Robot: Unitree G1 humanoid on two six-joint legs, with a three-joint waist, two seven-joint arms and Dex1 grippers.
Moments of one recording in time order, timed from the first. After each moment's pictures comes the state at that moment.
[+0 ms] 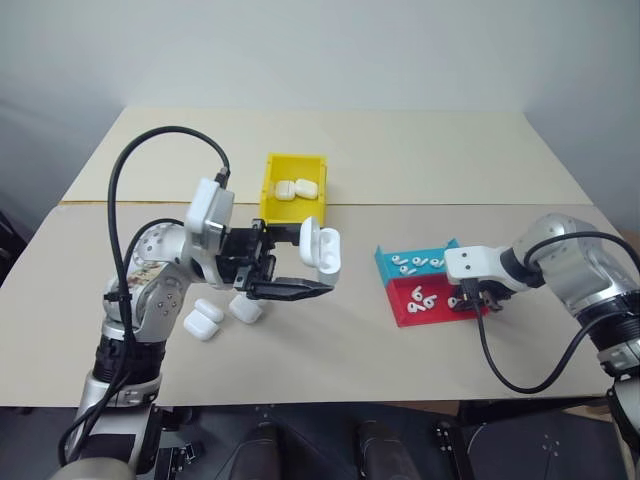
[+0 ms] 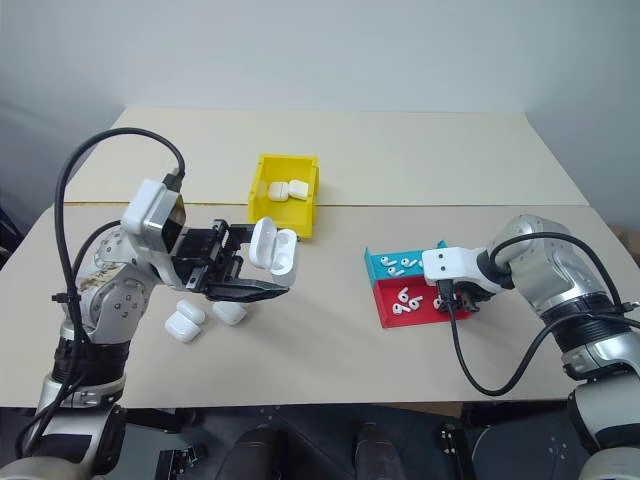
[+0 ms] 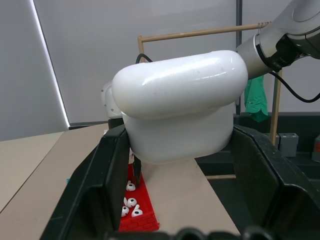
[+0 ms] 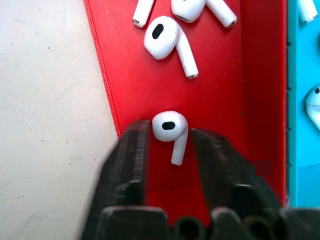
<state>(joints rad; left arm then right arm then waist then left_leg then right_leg) -0.58 0.51 0.02 -0.19 -0.73 0.39 -1.38 -0.77 -0.96 0.44 0.32 -0.20 0.18 1.47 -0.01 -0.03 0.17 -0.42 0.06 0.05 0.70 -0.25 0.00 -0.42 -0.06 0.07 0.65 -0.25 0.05</state>
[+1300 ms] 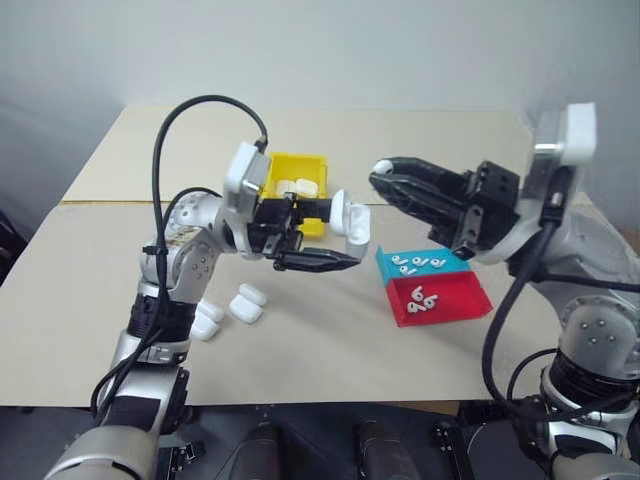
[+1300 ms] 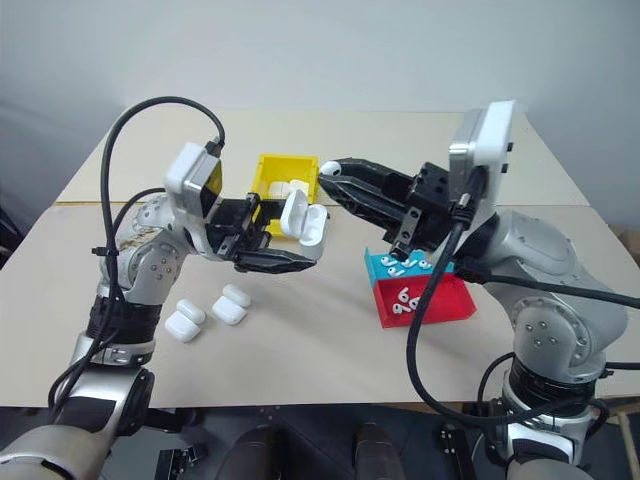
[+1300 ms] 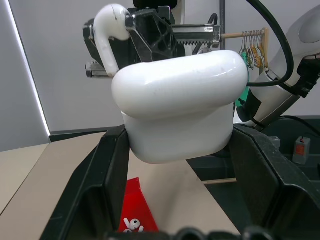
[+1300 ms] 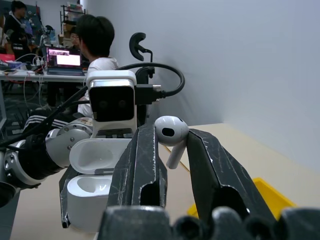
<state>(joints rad) -0.80 0.41 -0.06 0.04 -0.68 0.39 -1.43 -0.60 -0.50 -0.24 -0.63 0.87 0.81 0.67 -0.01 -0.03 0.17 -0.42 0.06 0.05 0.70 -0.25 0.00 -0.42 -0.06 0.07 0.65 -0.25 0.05</state>
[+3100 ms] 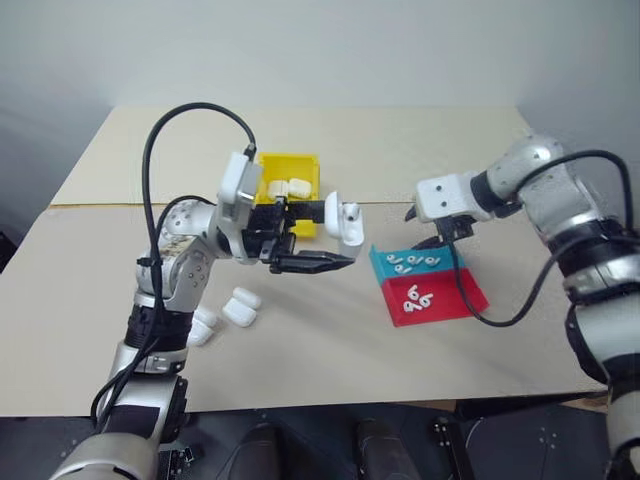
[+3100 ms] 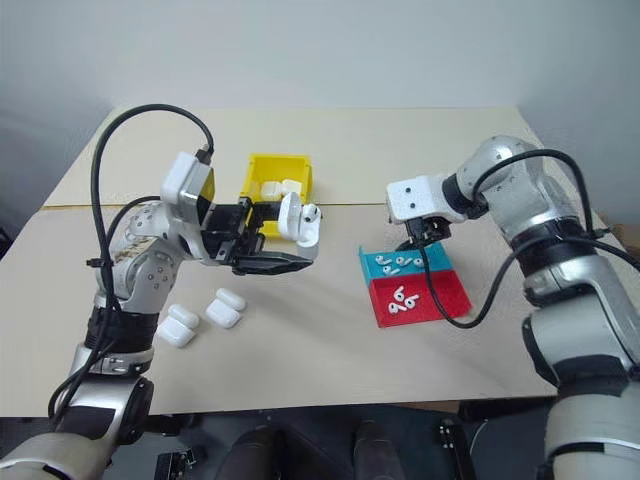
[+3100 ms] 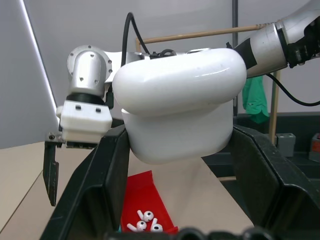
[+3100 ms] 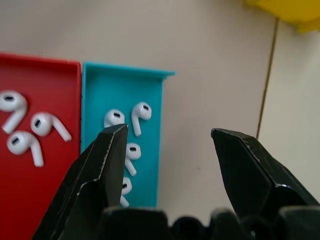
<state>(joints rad) -0.74 0.41 -0.02 0.00 -0.64 0.35 -1.40 -1.23 -0.75 0.55 0.80 -0.17 -0.30 1.42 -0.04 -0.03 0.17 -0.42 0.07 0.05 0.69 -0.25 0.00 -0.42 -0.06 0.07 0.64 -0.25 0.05</state>
